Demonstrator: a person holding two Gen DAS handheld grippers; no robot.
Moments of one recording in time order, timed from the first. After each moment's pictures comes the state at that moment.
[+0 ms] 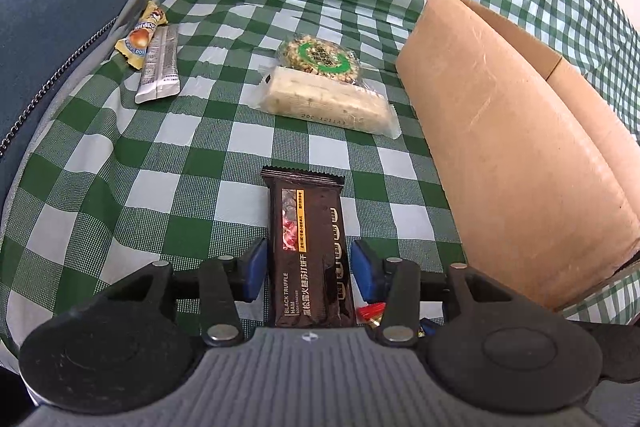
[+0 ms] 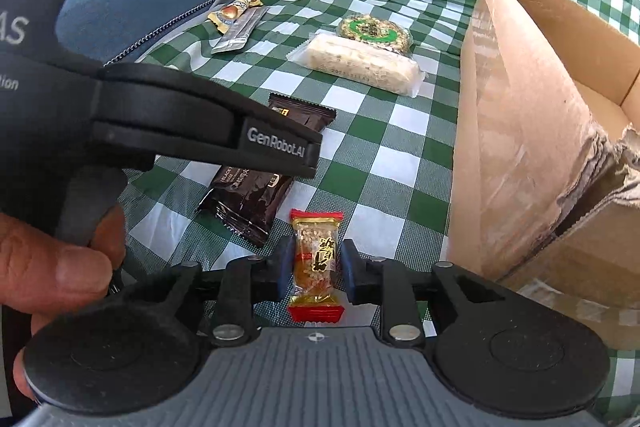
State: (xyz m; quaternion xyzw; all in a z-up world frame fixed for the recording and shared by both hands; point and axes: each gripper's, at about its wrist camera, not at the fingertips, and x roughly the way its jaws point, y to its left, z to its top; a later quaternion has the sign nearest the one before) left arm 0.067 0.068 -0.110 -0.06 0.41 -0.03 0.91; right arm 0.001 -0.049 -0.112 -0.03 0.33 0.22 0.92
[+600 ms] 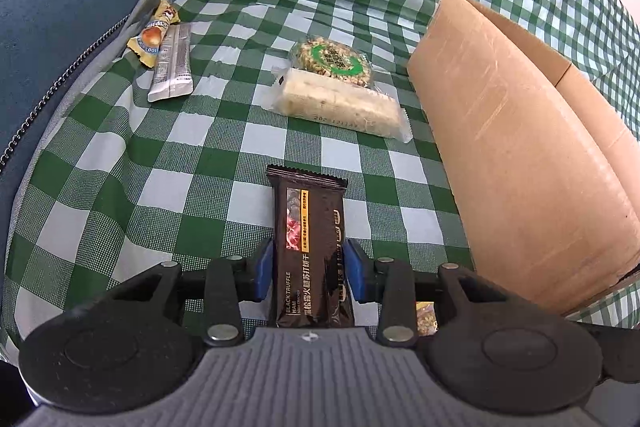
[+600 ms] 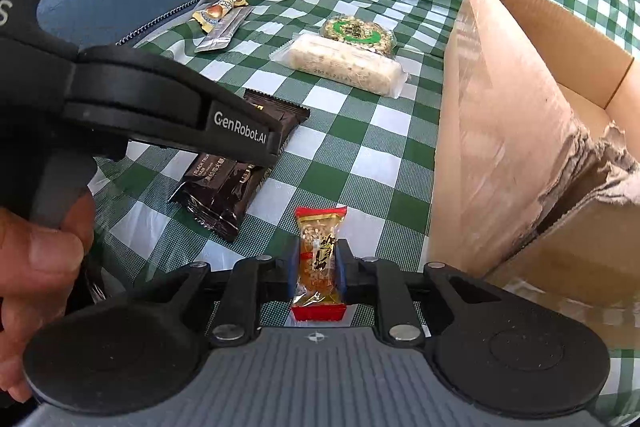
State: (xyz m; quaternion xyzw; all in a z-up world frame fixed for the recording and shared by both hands) left arm 0.067 0.073 -0.107 -0.06 0.41 -0.02 0.91; right arm 0.002 -0.050 -0.115 -0.04 0.33 0.19 0.93
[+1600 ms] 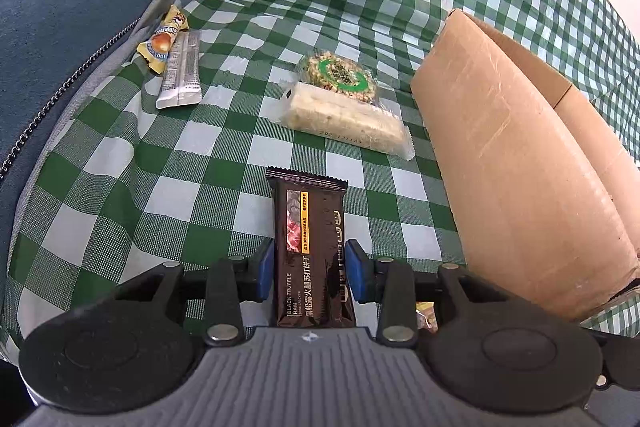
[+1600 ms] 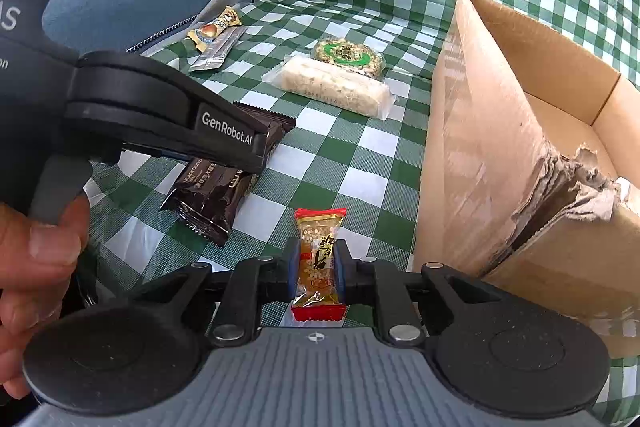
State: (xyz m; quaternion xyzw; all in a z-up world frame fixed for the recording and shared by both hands) left arm 0.064 0.078 -0.101 -0.08 0.39 -0.01 0.92; right arm -0.004 -0.053 -0.111 -0.04 0.29 0.17 0.94
